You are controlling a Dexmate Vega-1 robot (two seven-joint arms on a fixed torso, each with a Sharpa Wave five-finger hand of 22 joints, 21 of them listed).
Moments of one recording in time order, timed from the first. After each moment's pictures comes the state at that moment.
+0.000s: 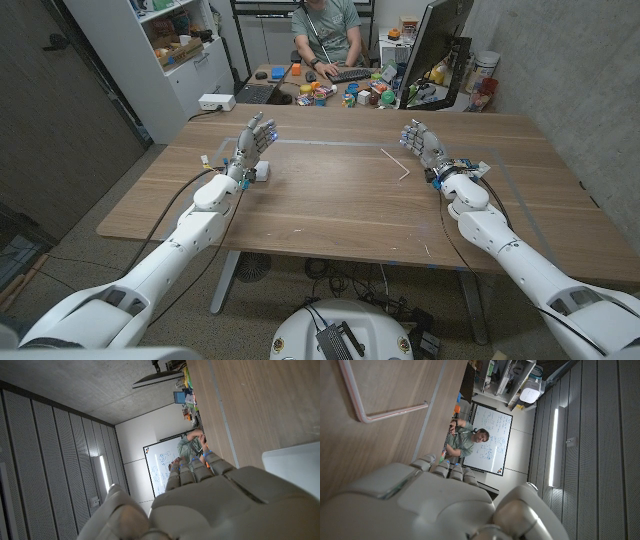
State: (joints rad) left arm 0.76 0.49 0.38 -1.19 -0.65 -0.32 -0.10; left_hand 0.11 -0.05 0.35 -0.12 0.44 0.26 0.04 0.19 0.19 0.29 -0.05 0.19 0.19 0.26 -0.04 0.18 0.18 0.25 -0.04 0.19 0.18; right arm -0.76 -0.43 -0.35 -1.18 0.61 0.31 0.05; right_hand 0.27 0.11 0.28 -0.06 0.45 0.24 0.14 0.19 0.18 0.30 0.14 0.21 0.18 0.23 0.07 0.18 0.17 0.29 -0.01 0.21 0.18
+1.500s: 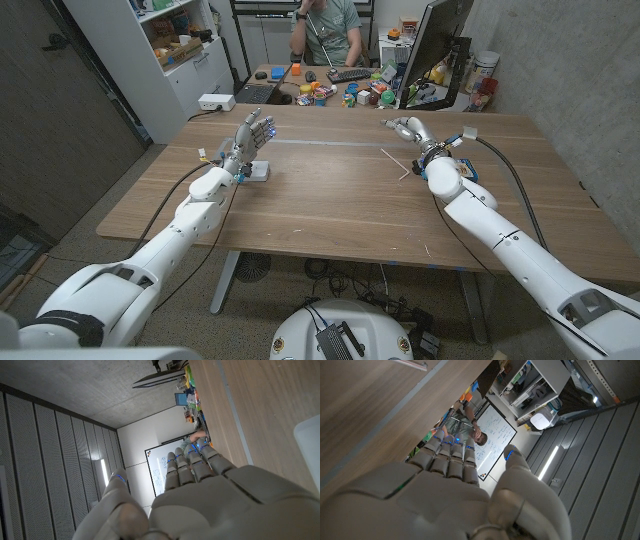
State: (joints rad) left arm 0.65 0.46 0.39 -1.00 -0.67 -0.35 -0.23; left_hand 0.11 -0.05 0.35 -0.12 0.44 0.27 0.03 0.20 0.19 0.29 -0.05 0.20 0.19 0.26 -0.04 0.18 0.18 0.25 -0.04 0.20 0.18; right arm -0.81 -0.54 -0.48 -1.70 -0.24 -0.27 -0.30; right_hand 0.36 0.02 0.27 -0.13 0.45 0.52 0.09 0.25 0.18 0.42 0.12 0.24 0.18 0.34 0.07 0.19 0.17 0.26 0.03 0.20 0.18
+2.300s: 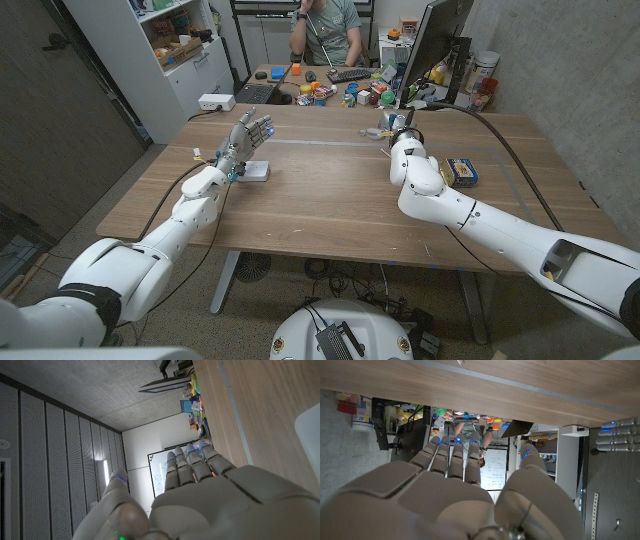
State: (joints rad) left arm 0.53 0.40 0.37 -0.73 -0.73 -0.44 -0.46; left_hand 0.11 -0.05 0.35 -0.12 0.44 0.28 0.03 0.20 0.19 0.30 -0.05 0.20 0.19 0.26 -0.04 0.19 0.18 0.24 -0.04 0.20 0.18; right arm -0.47 -0.58 -1.01 -1.82 -0.70 -1.00 -0.02; right_hand 0.42 -0.09 0.22 -0.16 0.54 0.58 0.05 0.24 0.18 0.33 0.13 0.20 0.18 0.21 0.18 0.17 0.17 0.09 0.08 0.18 0.18
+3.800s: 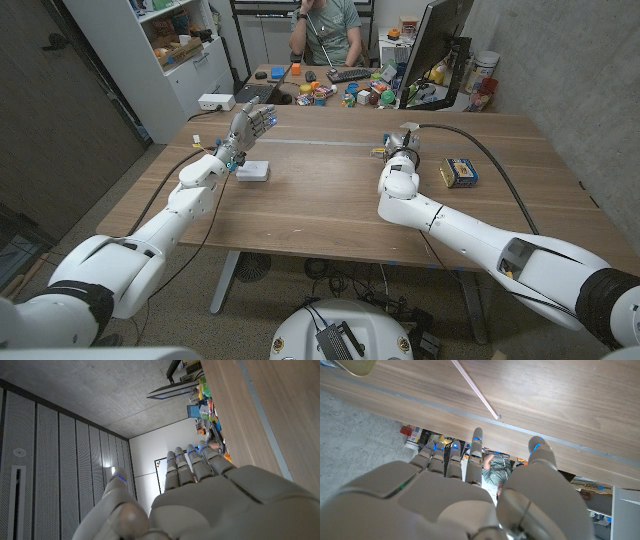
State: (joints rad) left arm 0.53 0.45 0.38 -0.85 -0.70 -0.39 -0.44; left_hand 0.12 -0.04 0.35 -0.12 0.44 0.28 0.04 0.20 0.19 0.30 -0.05 0.20 0.19 0.25 -0.04 0.19 0.18 0.22 -0.04 0.20 0.18; right arm -0.49 -0.39 -0.98 -1.50 -0.61 -1.08 -0.20; right_hand 0.49 -0.13 0.15 -0.15 0.67 0.63 0.04 0.21 0.18 0.24 0.16 0.19 0.18 0.11 0.21 0.17 0.17 -0.02 0.12 0.19 0.19
